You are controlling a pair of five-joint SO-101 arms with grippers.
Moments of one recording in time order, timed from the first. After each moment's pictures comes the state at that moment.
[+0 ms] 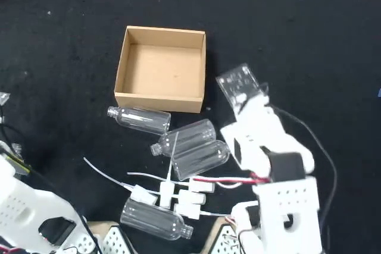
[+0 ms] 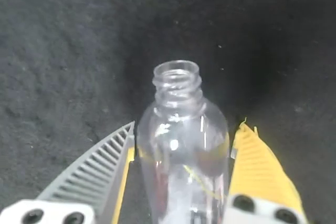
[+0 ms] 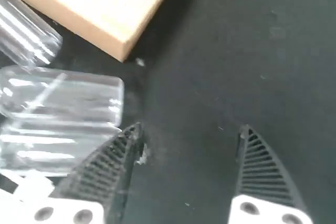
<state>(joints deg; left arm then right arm) -59.8 12.1 13.3 70.0 -69.3 -5.6 -62.1 52.2 71.0 20.6</state>
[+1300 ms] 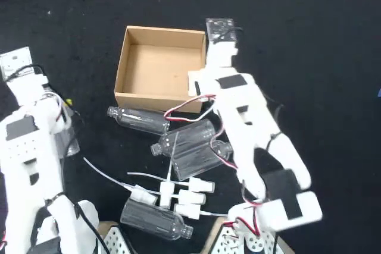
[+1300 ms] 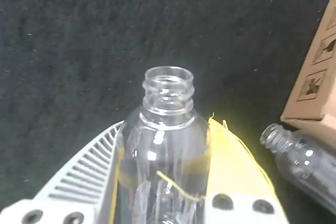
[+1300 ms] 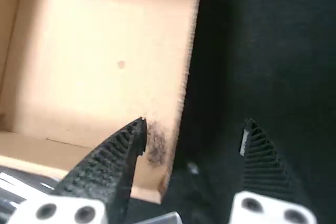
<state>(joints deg) -27.2 -37.6 48.3 49.9 -3.9 -13.7 -2.0 28.5 40.0 -11.9</state>
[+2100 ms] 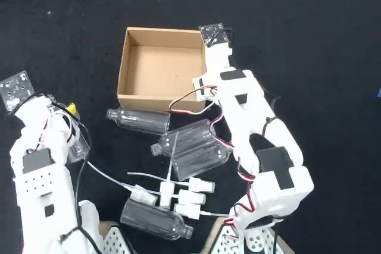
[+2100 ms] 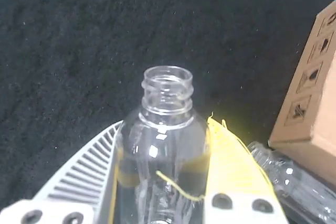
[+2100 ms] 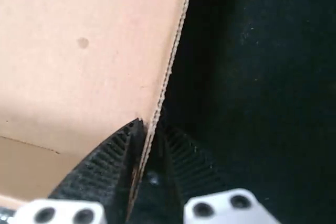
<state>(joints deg) -25.8 -56.2 68.4 38.0 5.6 -10.5 10.0 23.4 39.9 2.1</state>
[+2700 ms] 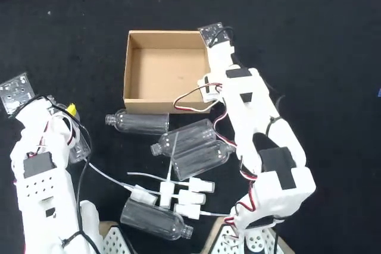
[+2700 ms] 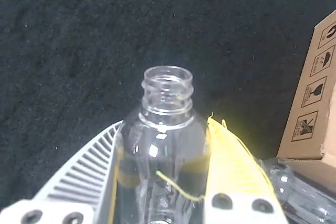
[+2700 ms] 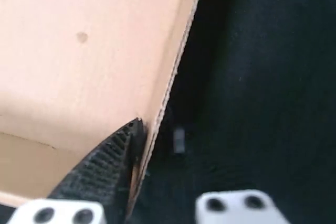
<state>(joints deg) -25.8 -59.0 70.2 37.8 5.6 -8.5 9.9 22.5 42.3 8.7</state>
